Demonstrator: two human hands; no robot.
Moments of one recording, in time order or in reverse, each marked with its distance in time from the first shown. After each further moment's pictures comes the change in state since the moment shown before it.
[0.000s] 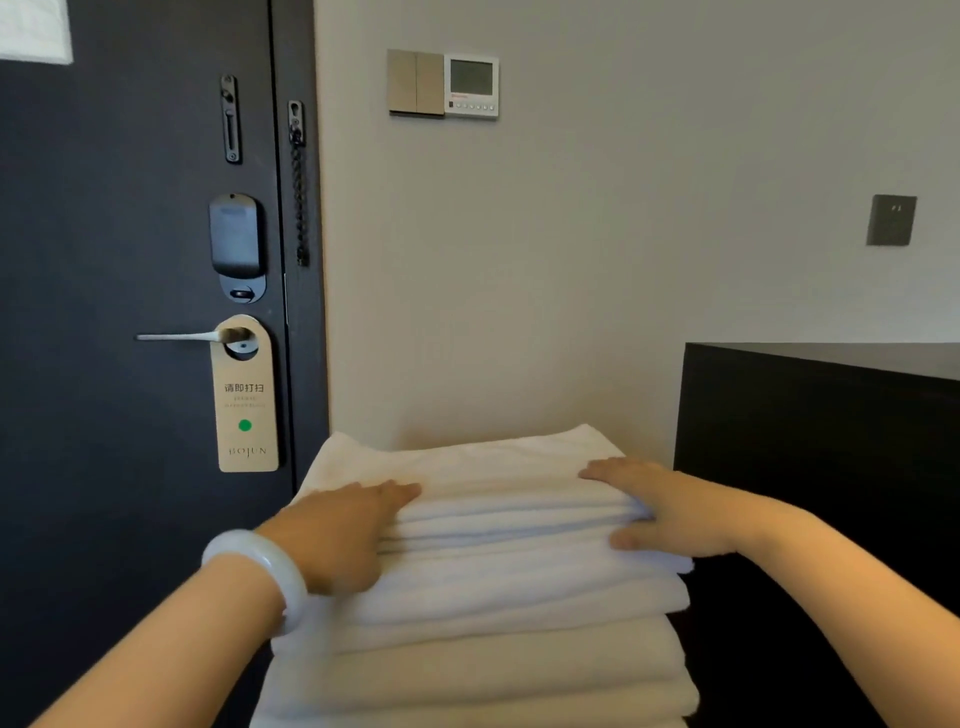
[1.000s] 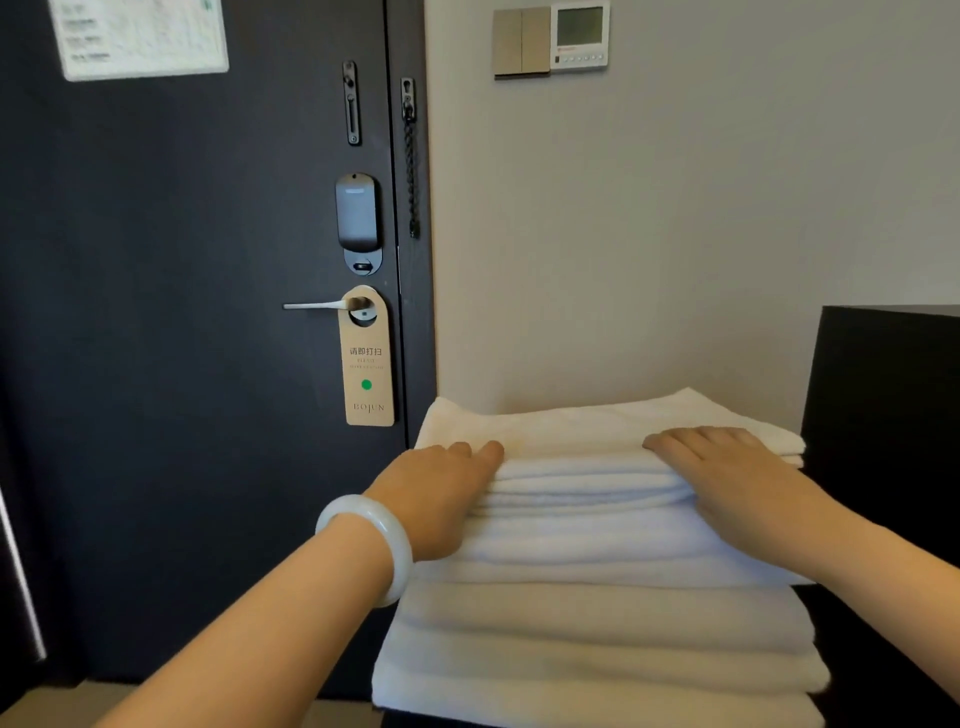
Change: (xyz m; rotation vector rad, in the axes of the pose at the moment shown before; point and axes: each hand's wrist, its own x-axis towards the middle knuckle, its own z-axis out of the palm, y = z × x) left_hand -0.031 -0.012 0.015 0.297 0.199 -0.009; right_hand 0.008 -0.051 0.038 -0.444 0.339 -0.132
